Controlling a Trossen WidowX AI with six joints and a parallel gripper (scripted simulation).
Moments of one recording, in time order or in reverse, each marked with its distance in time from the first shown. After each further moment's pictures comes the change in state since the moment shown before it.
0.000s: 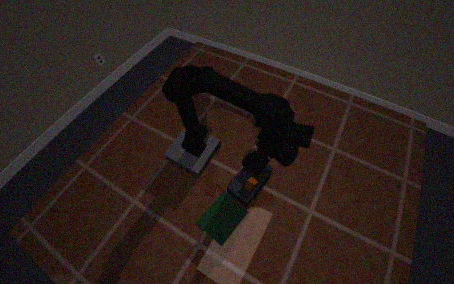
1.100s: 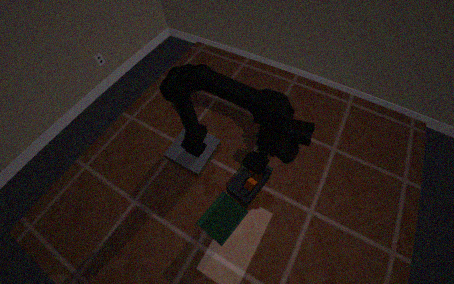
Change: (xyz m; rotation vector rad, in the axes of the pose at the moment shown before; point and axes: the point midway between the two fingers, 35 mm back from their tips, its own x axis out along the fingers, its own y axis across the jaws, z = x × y) arm -0.019 -0.005 0.001 -0.079 -0.017 0.006
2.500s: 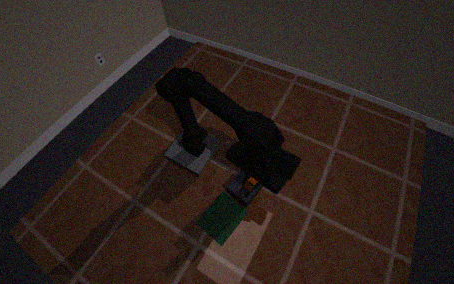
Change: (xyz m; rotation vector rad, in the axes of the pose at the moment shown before) arm 0.008 -0.076 0.007 -1.485 0.006 -0.014
